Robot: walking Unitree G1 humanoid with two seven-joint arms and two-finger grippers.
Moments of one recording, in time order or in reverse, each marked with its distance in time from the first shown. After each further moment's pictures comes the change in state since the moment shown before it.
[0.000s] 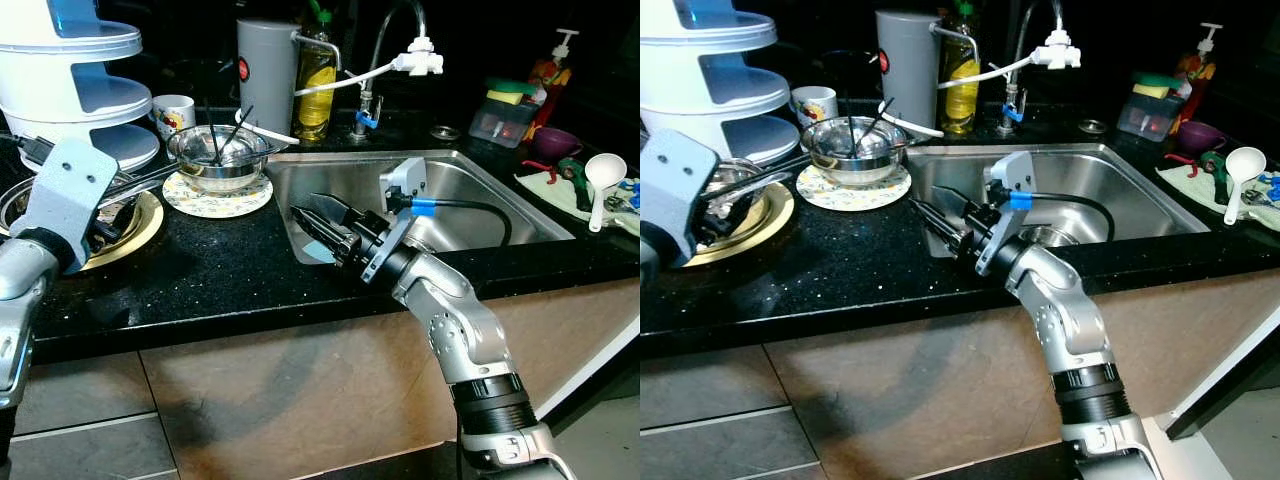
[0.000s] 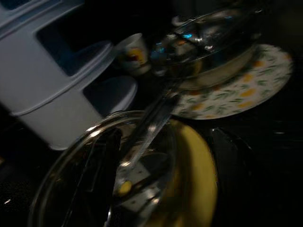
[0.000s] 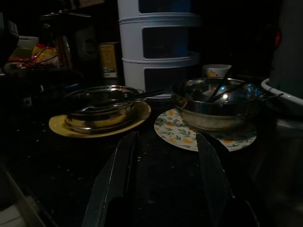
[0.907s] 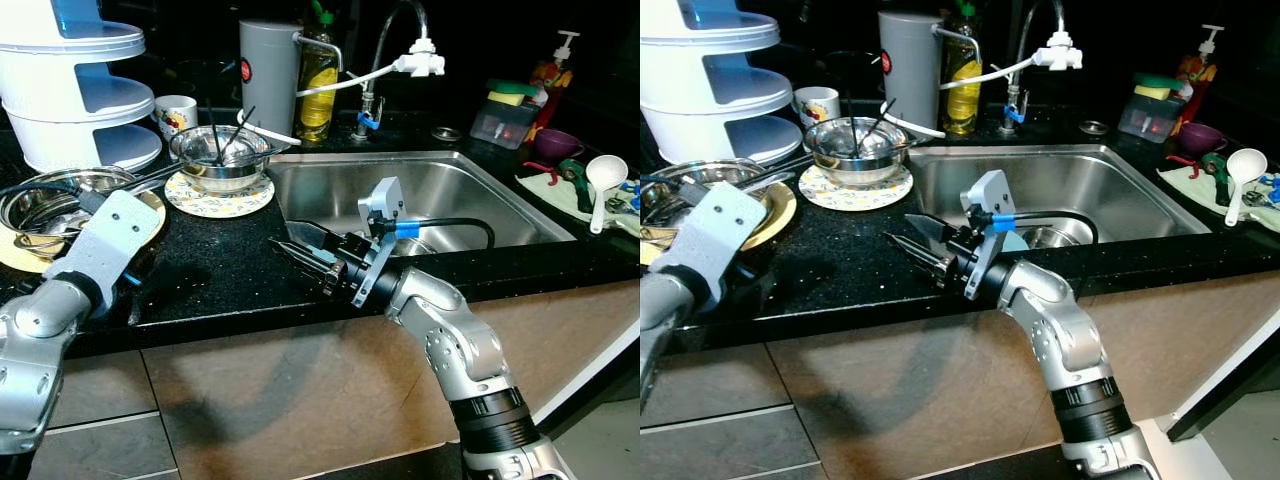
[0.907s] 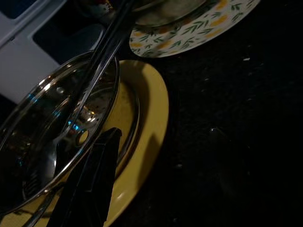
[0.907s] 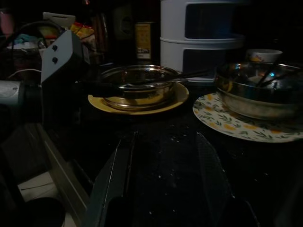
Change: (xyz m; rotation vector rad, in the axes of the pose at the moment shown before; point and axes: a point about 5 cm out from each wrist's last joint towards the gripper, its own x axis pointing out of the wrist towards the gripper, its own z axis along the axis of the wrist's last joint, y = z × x) left arm -0.009 -0.038 -0.028 0.050 0.194 -0.026; right arm -0.002 0.021 -0.012 0.001 0.075 0.148
